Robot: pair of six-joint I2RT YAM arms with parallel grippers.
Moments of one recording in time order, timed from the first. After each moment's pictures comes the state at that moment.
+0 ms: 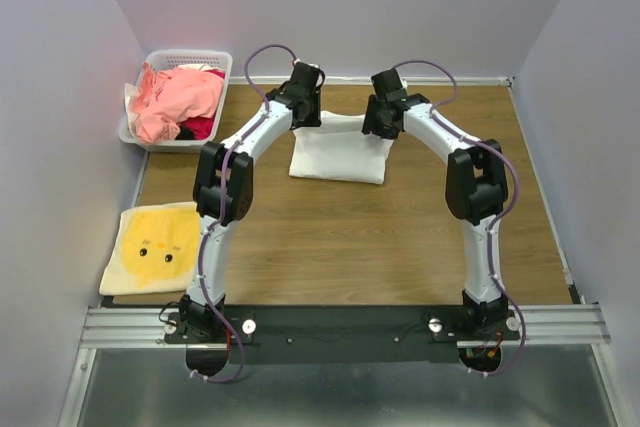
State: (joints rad) left arm -0.42 2.26 2.01 -0.53 -0.08 -0.33; right arm 0.39 2.19 1.85 -0.57 0.15 0.51
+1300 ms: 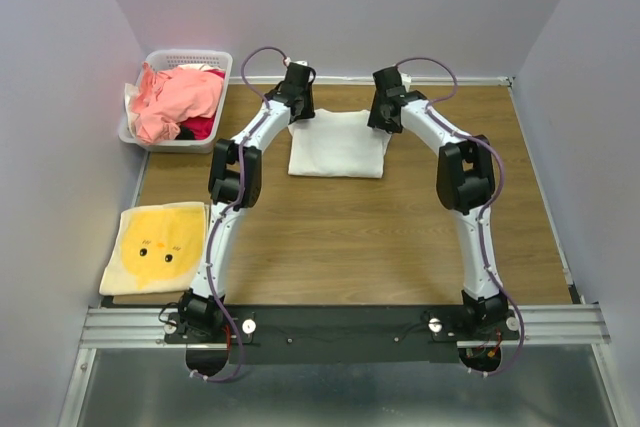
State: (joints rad) left arm -0.33 2.59 2.32 -0.47 -0.09 -0.35; right arm 0.35 2.39 2.05 -0.57 0.26 0.49
